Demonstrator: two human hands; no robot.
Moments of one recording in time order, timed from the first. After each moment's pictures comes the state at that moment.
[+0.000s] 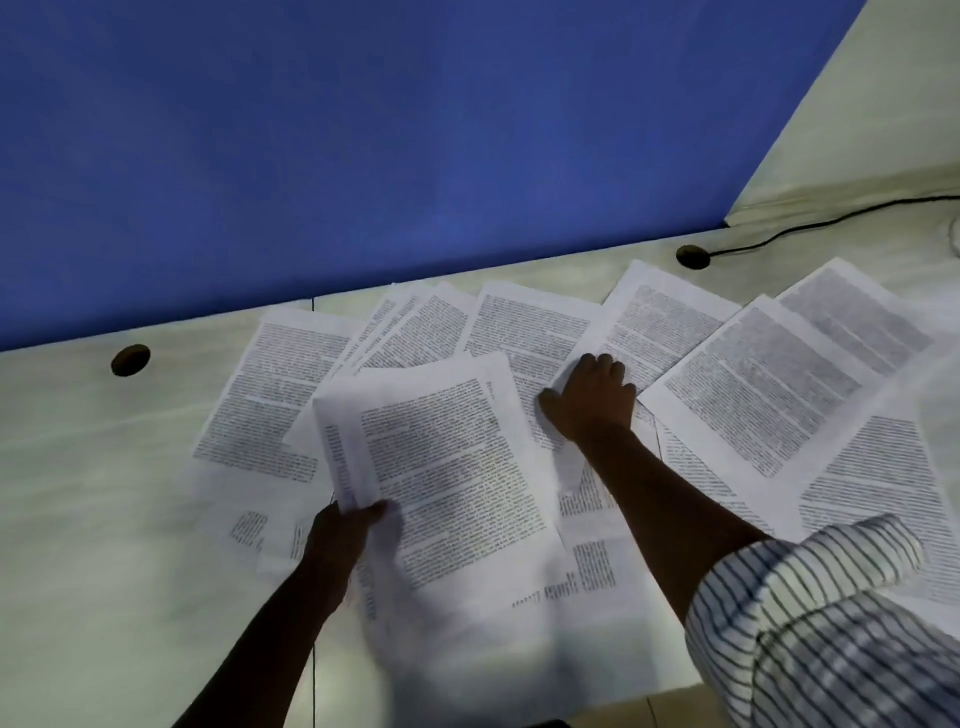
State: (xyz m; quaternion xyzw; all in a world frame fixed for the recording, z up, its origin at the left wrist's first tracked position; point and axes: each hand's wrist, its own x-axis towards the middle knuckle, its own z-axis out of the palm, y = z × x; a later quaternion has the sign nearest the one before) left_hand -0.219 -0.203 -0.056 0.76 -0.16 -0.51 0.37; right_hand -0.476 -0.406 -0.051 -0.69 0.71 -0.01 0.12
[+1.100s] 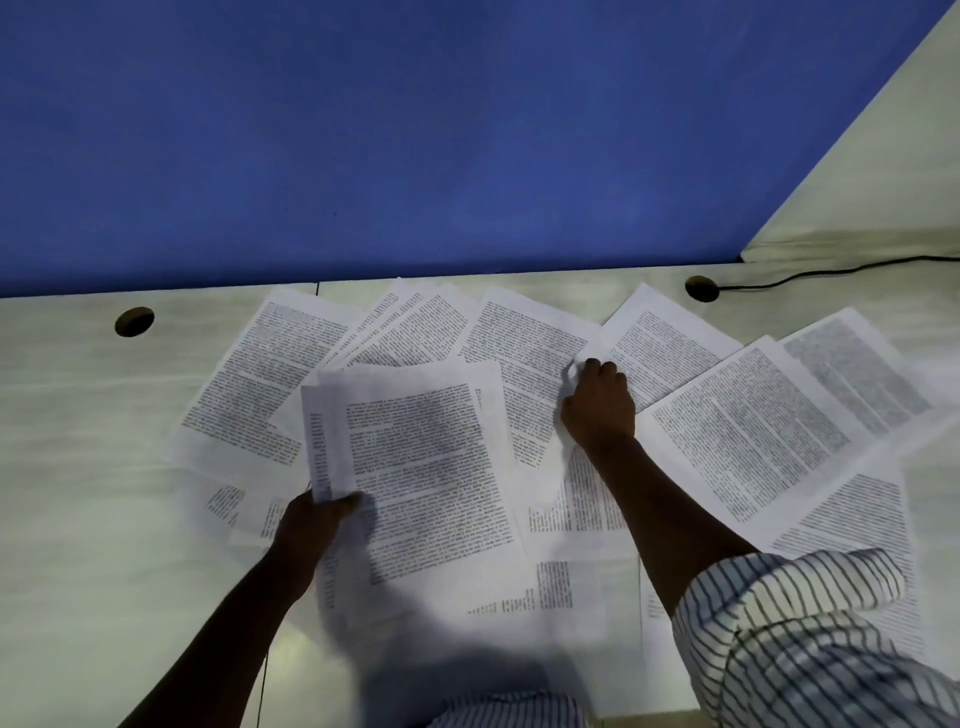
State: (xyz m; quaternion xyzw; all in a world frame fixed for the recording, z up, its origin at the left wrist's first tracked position) left_hand -0.228 -0.208 -0.061 0.79 -0.15 -0.46 0.37; right_hand -0.506 -0.440 -0.069 -0.75 0.65 -0.09 0.11
